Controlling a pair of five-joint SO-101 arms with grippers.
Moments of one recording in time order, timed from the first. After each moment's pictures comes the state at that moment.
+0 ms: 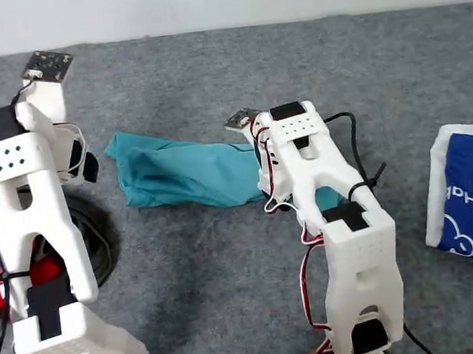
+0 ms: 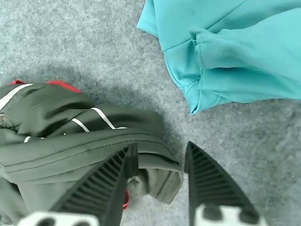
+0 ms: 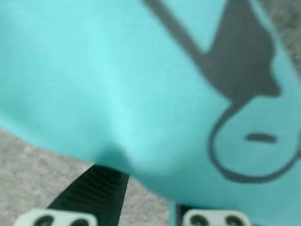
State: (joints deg) left arm -17.7 8.7 -17.8 99.3 -15.6; right arm -16.0 36.3 -13.6 84.0 26.4
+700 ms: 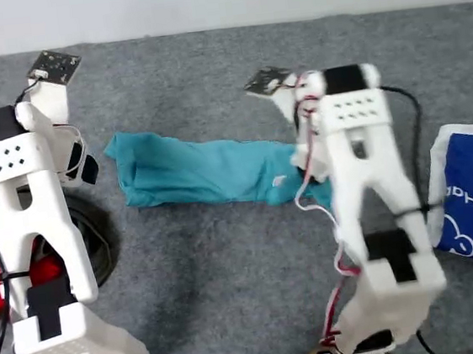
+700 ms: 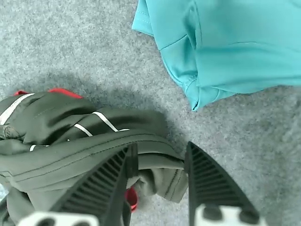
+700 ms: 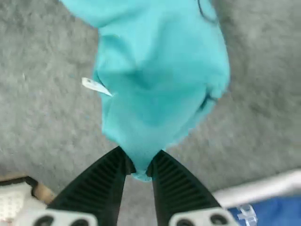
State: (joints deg) left arm -17.6 8.7 -17.6 99.3 -20.6; right arm -6.4 7.8 -13.8 100.5 42.9
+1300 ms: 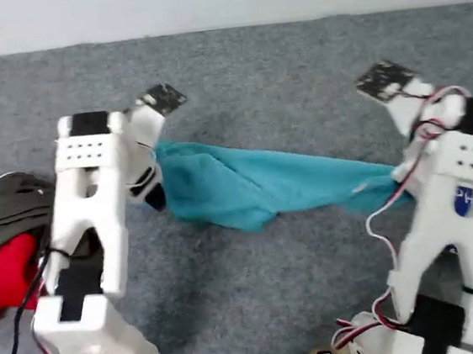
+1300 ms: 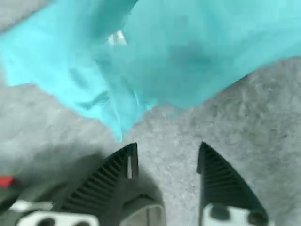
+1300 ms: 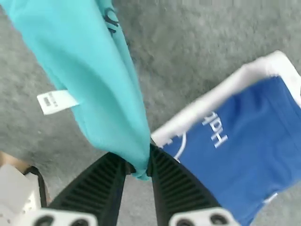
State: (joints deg) left arm -0.9 14.1 -2.1 90.5 -33.6; right arm 20.7 -13.0 -2.9 100.5 57.4
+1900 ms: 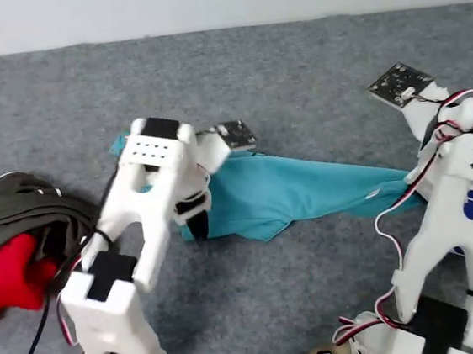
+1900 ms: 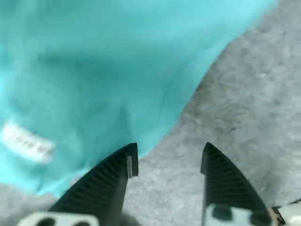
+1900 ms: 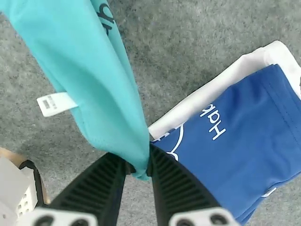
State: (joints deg) left arm 12.7 20.7 -0.7 92.1 -37.3; right arm 22.4 -13.0 -2.5 100.5 59.2
